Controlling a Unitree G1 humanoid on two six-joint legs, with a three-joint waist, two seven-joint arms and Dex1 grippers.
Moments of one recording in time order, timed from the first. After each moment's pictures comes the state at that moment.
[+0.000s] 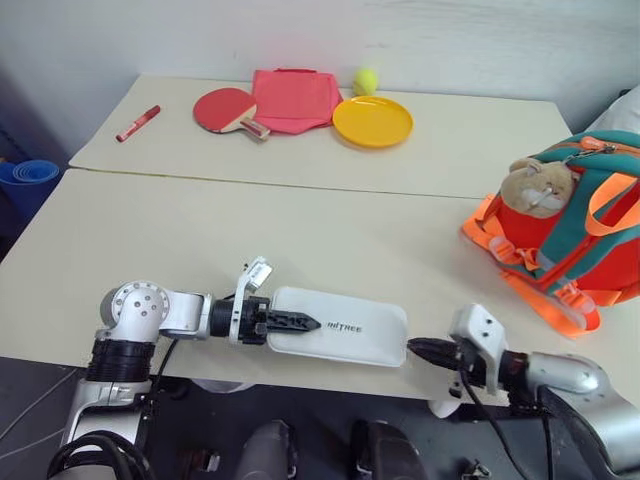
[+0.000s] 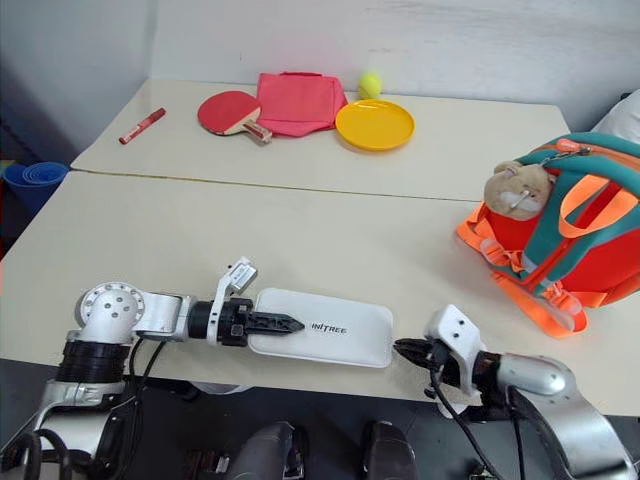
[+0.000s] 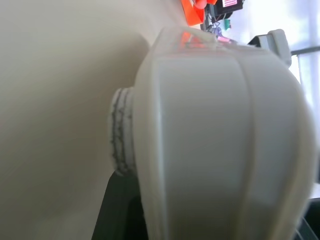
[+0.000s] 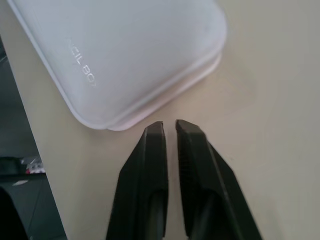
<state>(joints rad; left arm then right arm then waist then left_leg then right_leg) -0.47 0.56 0.03 -0.04 -1.12 1.45 -0.60 0.27 -0.69 -0.18 -0.54 0.40 0.53 0.83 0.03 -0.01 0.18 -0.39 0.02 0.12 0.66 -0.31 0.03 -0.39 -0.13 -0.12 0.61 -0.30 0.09</state>
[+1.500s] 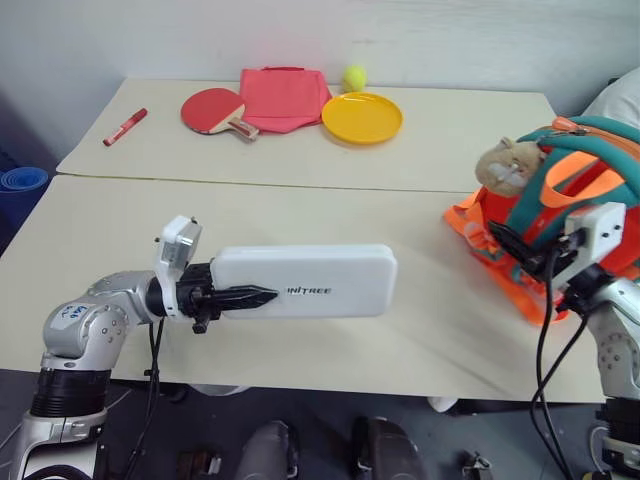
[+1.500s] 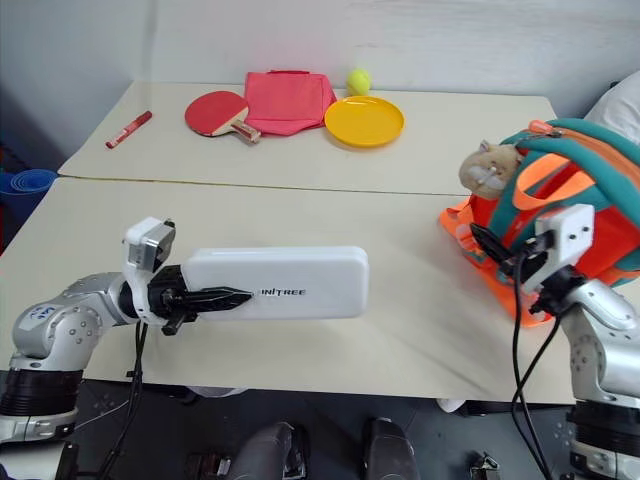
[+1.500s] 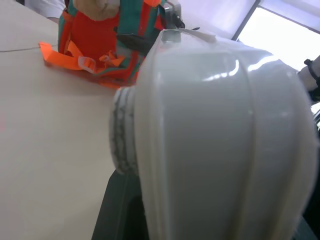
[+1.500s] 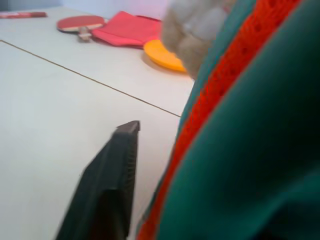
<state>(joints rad) -0.36 0.72 0.16 -0.10 -0.84 0.75 -1.25 -0.26 -0.63 -0.32 -0.07 0.52 0.25 0.73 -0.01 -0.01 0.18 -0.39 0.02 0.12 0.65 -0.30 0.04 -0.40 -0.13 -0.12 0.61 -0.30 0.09</state>
